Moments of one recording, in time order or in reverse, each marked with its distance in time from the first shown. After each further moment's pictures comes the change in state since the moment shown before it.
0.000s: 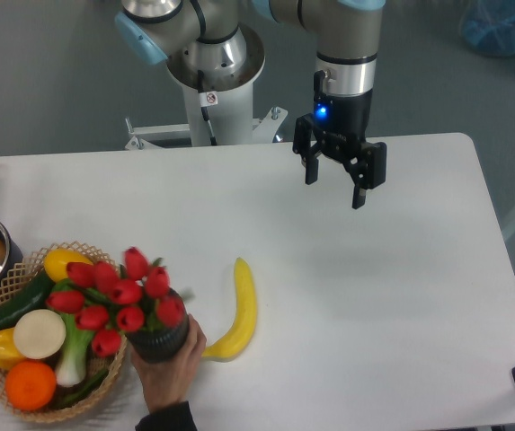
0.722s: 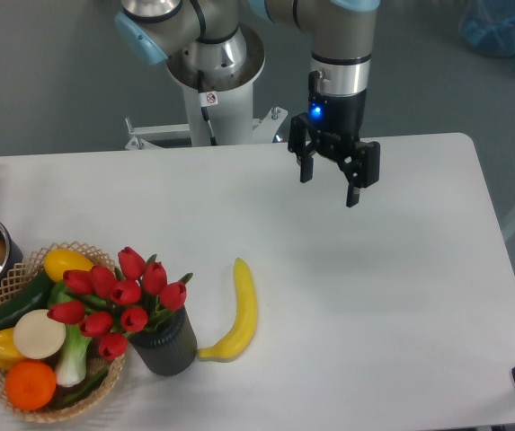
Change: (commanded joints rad) arm 0.002 0.029 -0.052 0.008 -0.002 -0.026
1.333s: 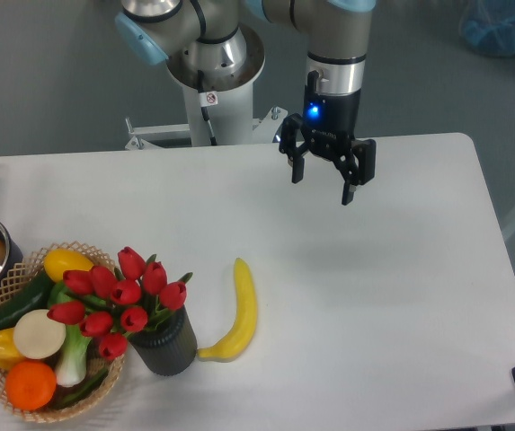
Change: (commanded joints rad) arm 0.009 0.021 -0.029 0.020 -0.037 -0.213
